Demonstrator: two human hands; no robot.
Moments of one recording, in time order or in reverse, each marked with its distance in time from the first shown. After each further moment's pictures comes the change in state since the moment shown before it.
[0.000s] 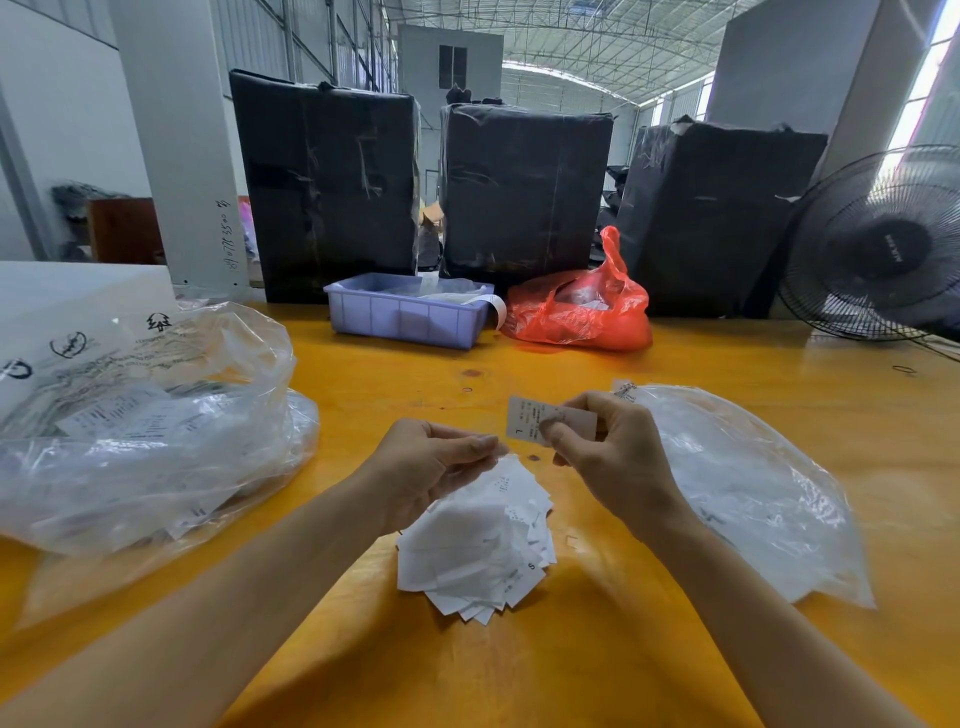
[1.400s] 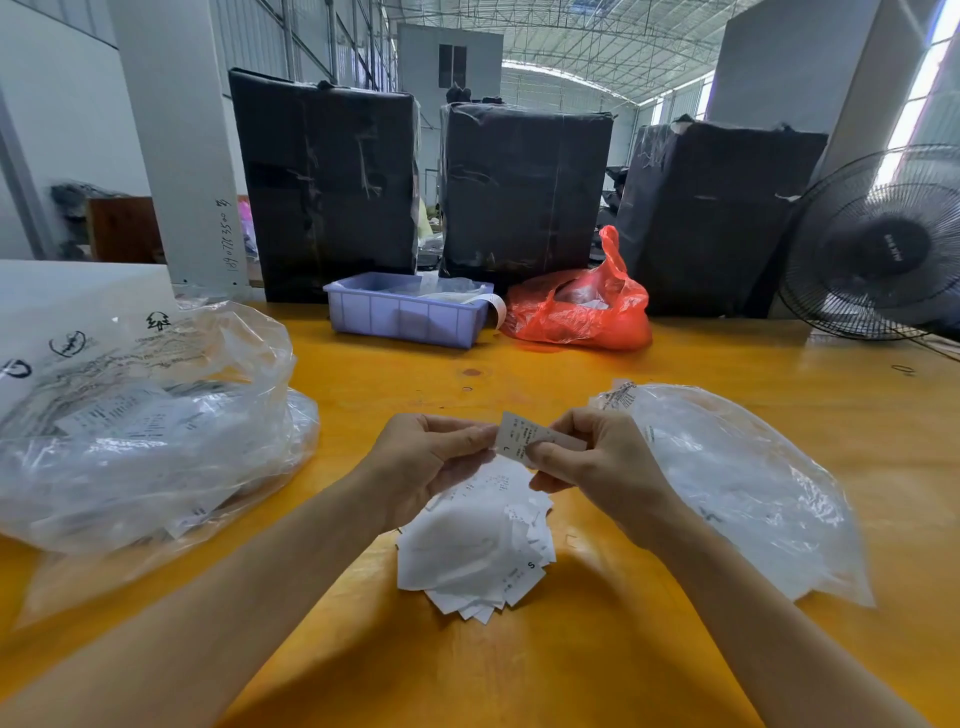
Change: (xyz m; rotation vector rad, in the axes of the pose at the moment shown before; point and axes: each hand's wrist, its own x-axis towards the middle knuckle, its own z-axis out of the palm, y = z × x) left_hand -0.002 0.003 0.001 -0.007 -0.010 0.037; right_hand -0.001 0.004 0.000 0.220 -0.212 0.176
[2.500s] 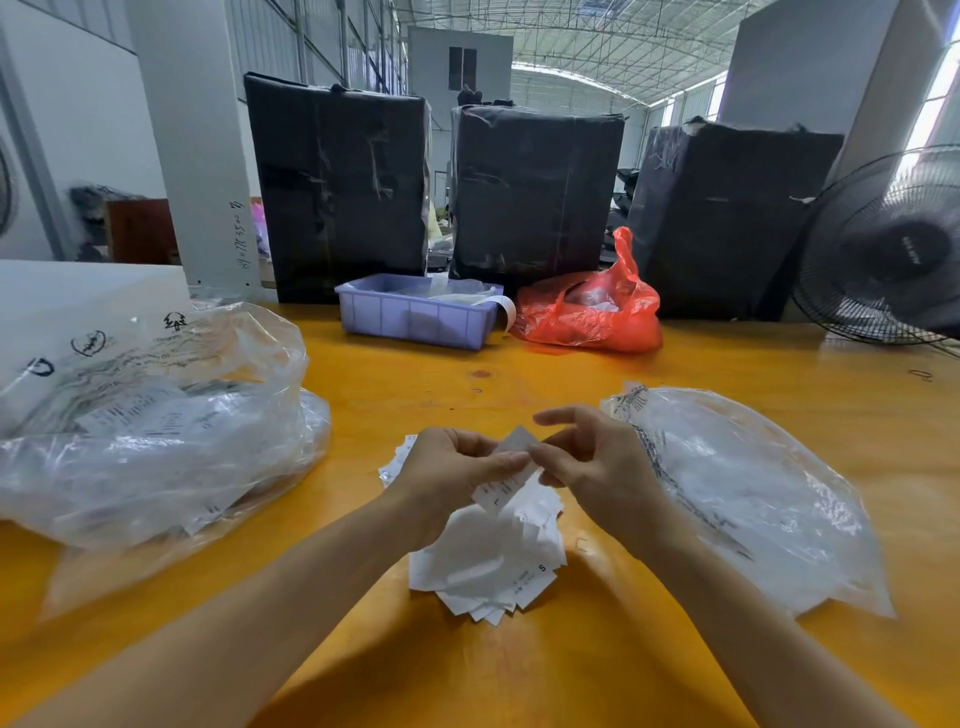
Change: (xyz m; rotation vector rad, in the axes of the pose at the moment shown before) left_hand 0.002 -0.019 0.005 0.241 -0.002 0.110; right_hand -0.005 -0.002 0.012 -0.177 0.078 -0.115
